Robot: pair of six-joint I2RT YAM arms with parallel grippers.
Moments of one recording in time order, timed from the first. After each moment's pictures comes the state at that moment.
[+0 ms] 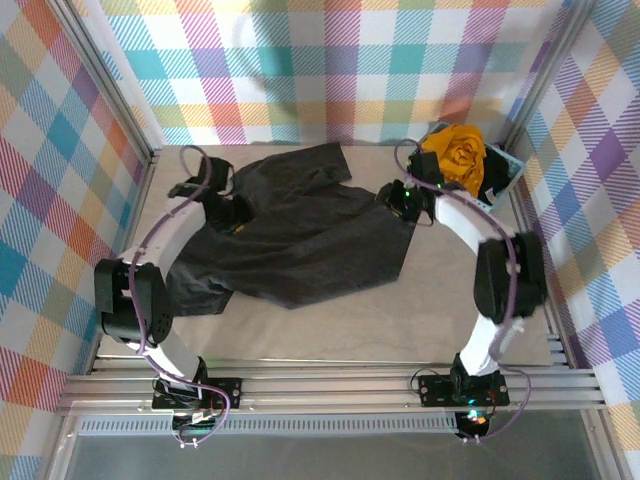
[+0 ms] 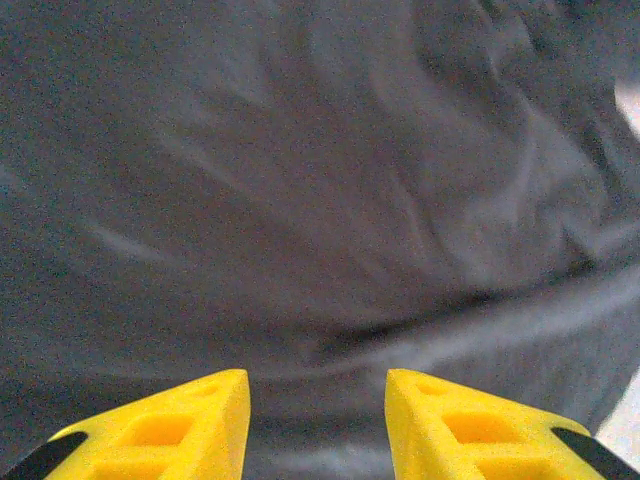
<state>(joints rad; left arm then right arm) -0.21 1.64 1.33 -0.78 0.19 -0.66 0.25 1.71 1.26 -0.44 -0.26 0.73</state>
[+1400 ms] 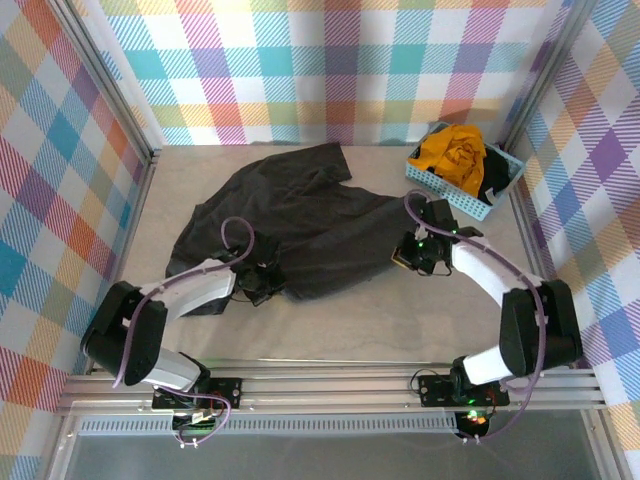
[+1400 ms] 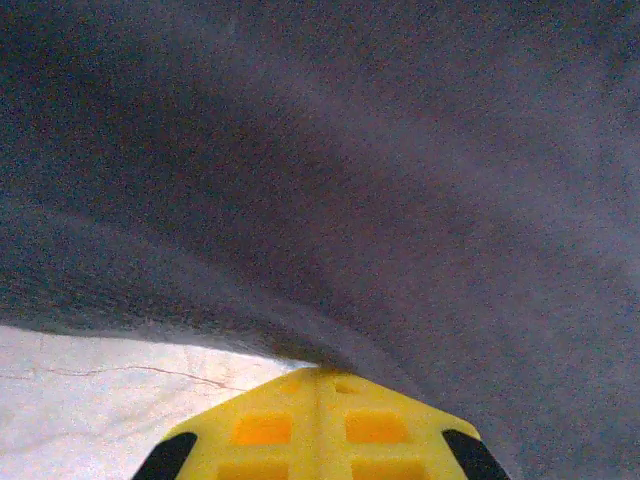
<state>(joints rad) -0.54 1.41 0.77 -0.50 0.08 -1.08 0.25 1.42 0.89 -0.56 -0.33 0.68</state>
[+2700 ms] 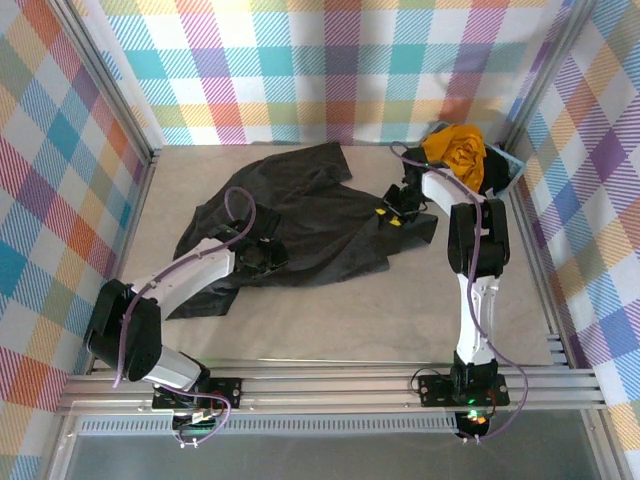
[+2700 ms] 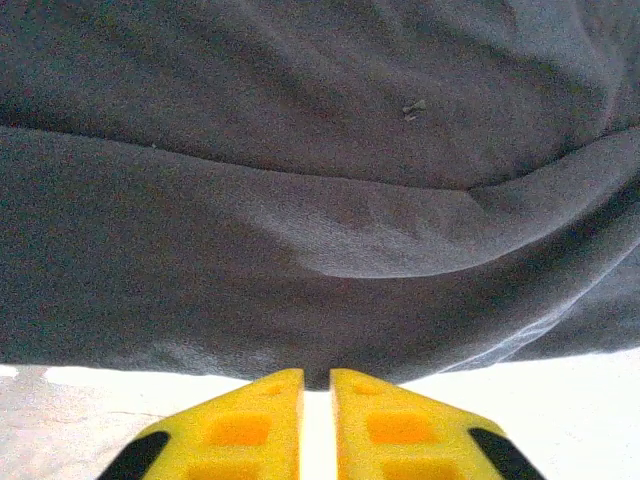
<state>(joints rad) -0.52 1.47 1.02 -0.66 0.03 -0.90 0.19 2.21 1.75 -0.81 -0.33 0.70</state>
